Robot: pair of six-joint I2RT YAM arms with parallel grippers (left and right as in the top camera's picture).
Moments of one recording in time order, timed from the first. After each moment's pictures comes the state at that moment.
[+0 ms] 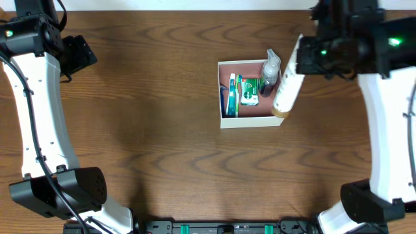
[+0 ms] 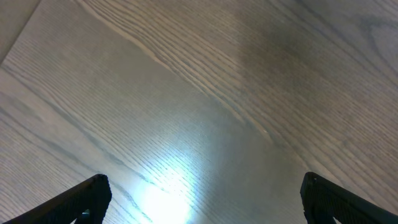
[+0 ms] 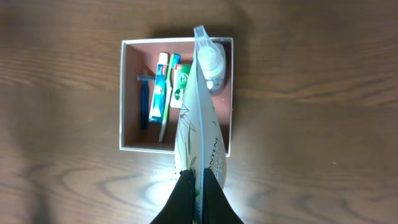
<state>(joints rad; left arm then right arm) 0.23 1.79 2.02 -1.39 -0.22 -0.33 0.23 1.76 2.20 -1.55 -0.06 0.26</state>
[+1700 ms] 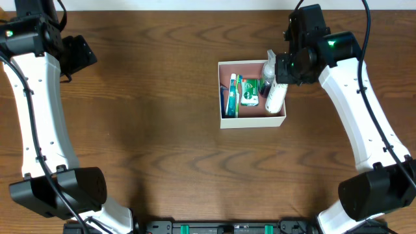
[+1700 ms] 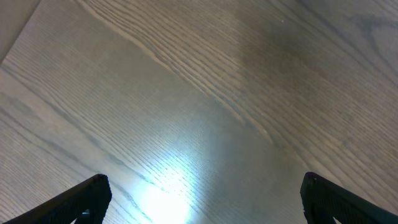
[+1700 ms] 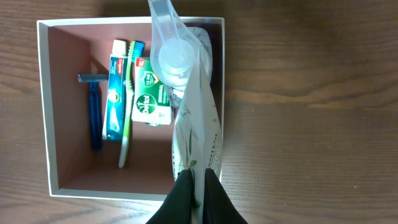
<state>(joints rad) 0.23 1.79 2.02 -1.39 -0.22 -0.33 0.25 1.77 1.75 -1.19 0.03 0.26</state>
